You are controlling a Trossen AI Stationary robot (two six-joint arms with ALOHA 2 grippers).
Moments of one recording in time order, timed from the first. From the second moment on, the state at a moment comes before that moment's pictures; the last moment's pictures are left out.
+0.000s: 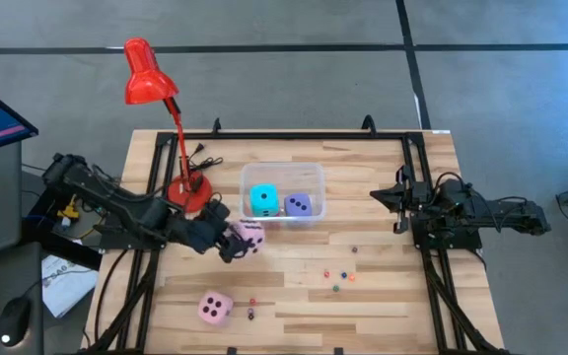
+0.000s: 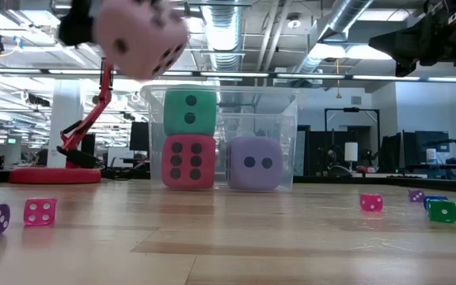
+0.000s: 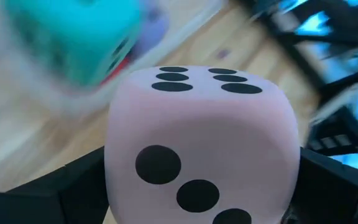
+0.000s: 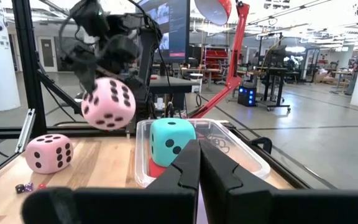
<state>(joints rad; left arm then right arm) -0.42 1.16 0.93 -0.53 -0.46 -1.08 -0.03 0.08 0.14 0.04 0.13 -0.05</state>
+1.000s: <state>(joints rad) -0.01 1.42 1.00 0.07 -0.26 -0.21 -0.03 0.08 0.14 0.05 0.13 -0.05</state>
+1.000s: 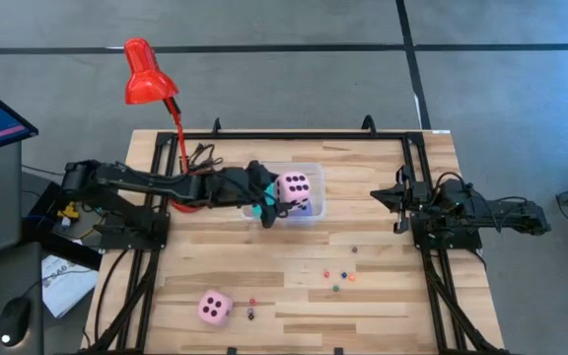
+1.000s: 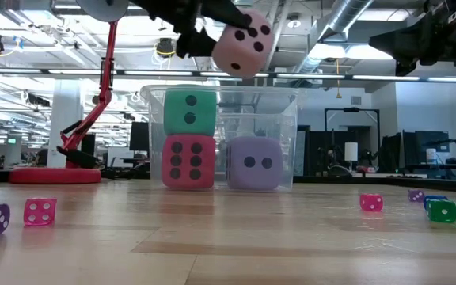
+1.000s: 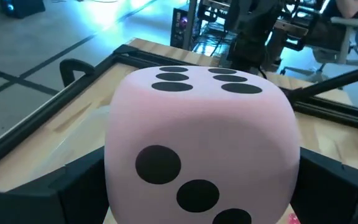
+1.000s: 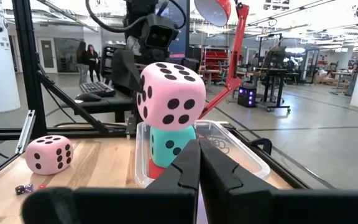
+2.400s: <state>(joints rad) 0.10 1.57 1.24 -0.18 -0.03 -0.11 -0.03 0.16 0.14 0.33 0.27 -0.30</state>
